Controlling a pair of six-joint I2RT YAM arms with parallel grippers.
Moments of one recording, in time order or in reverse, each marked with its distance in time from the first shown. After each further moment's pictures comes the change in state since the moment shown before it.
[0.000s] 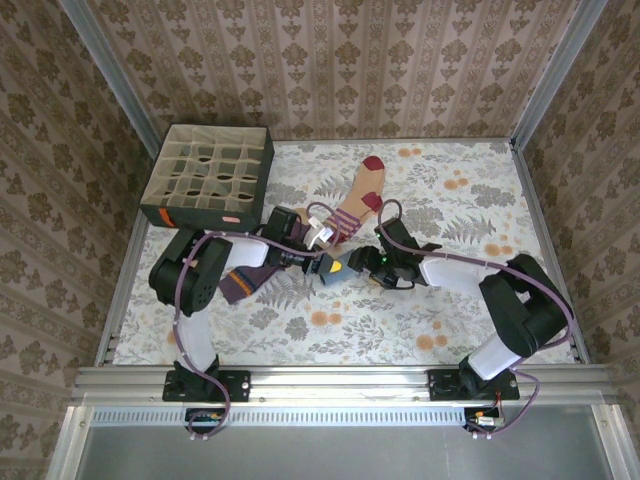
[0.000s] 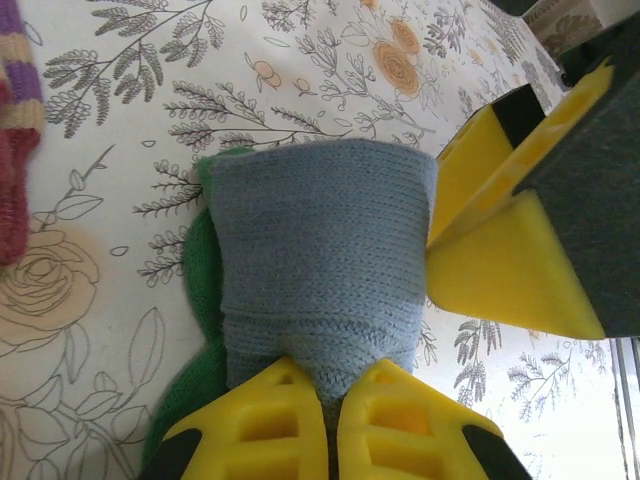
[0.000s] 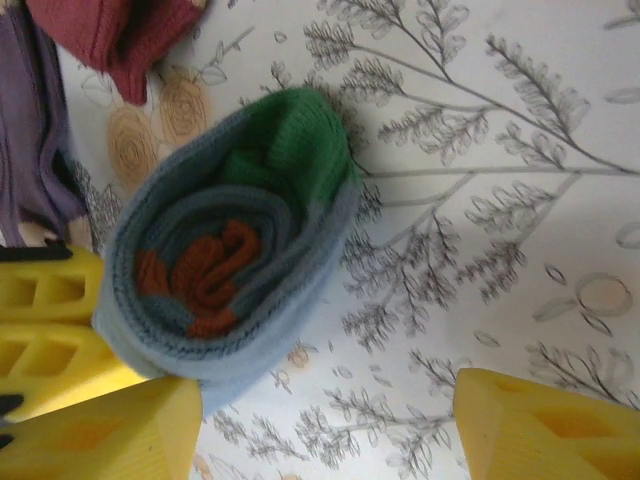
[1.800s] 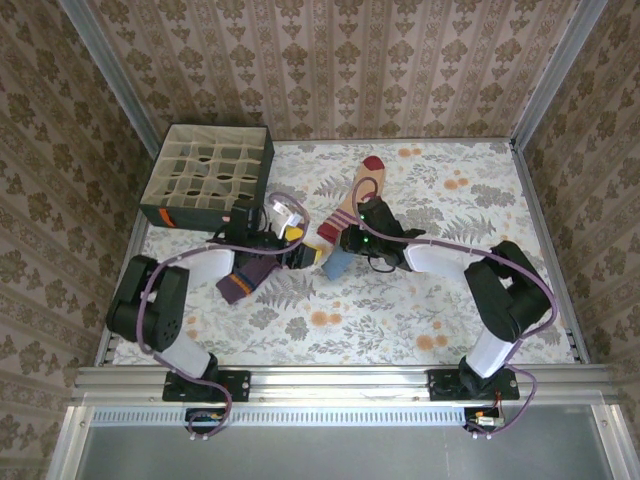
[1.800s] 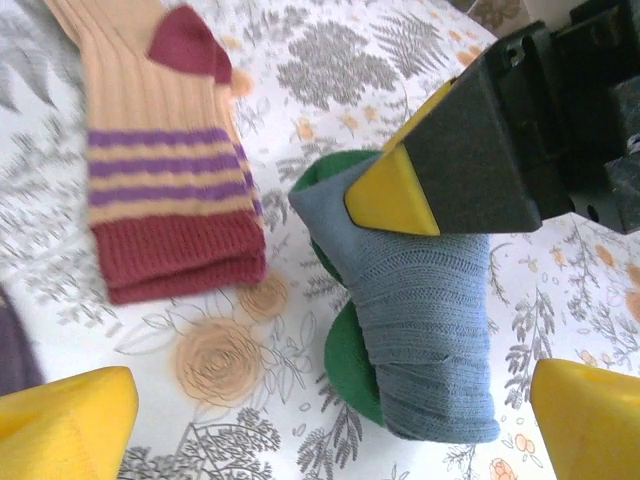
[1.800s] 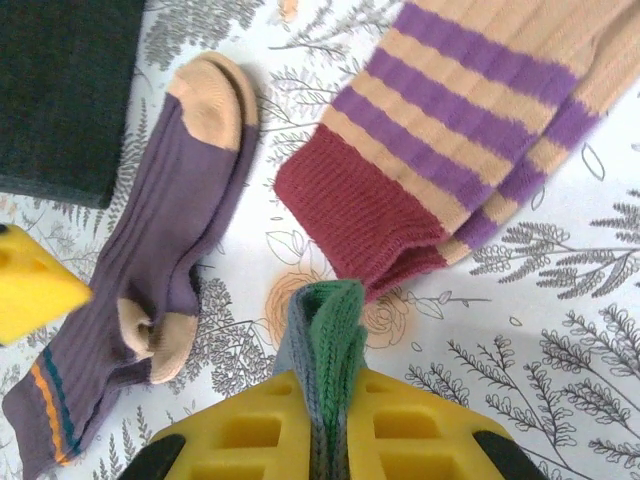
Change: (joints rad) left arm 0.144 -0.353 -0.165 0.069 -0.124 0.072; right arm 0.040 0.098 0.178 0.136 0.149 -0.307
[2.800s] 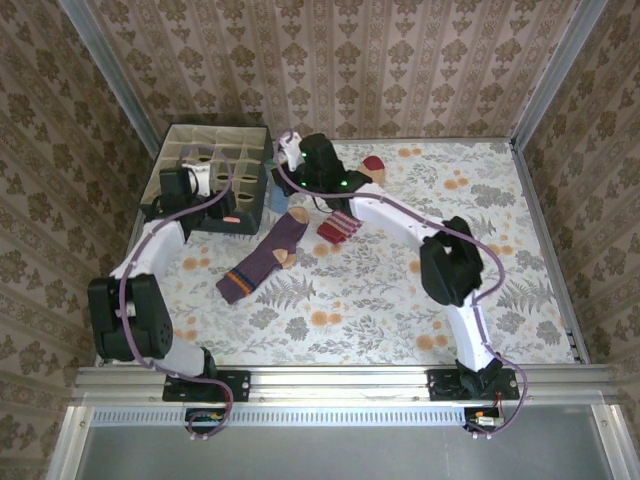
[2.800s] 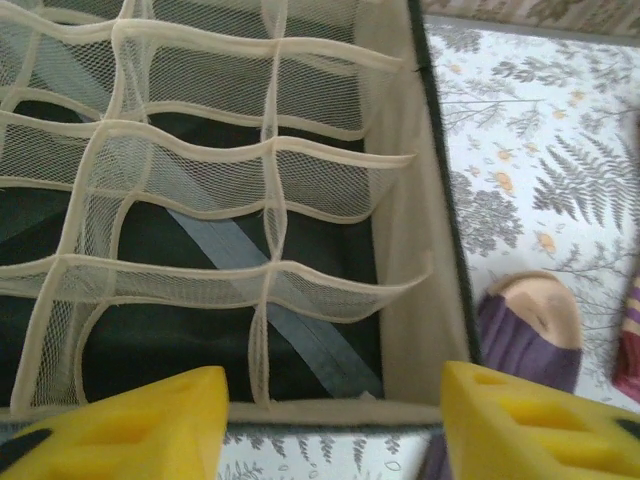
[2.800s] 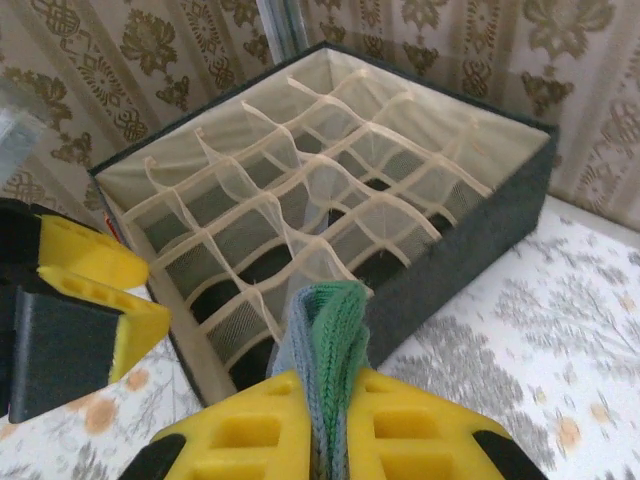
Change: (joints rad) left arm 0.401 -0.031 0.308 -0.415 -0.480 -0.140; right arm 0.103 0.491 0.992 -0.136 -0.039 -0.600
